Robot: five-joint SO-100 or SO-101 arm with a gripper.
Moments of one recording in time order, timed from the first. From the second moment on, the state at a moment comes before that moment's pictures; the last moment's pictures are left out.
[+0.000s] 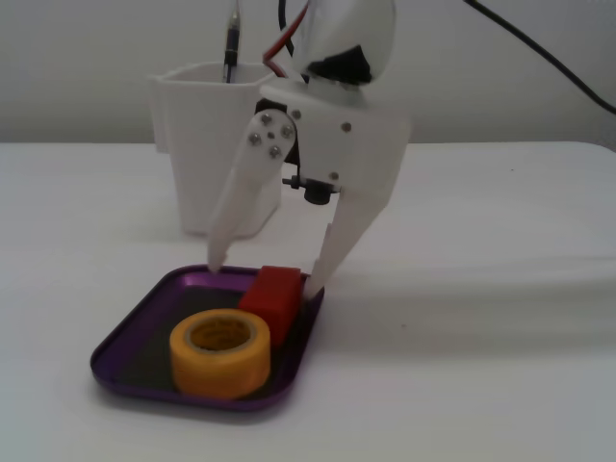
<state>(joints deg) -2.5 70.3 74.8 59.6 8.0</state>
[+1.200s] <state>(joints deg) -1.4 165.3 132.4 78.2 1.8</state>
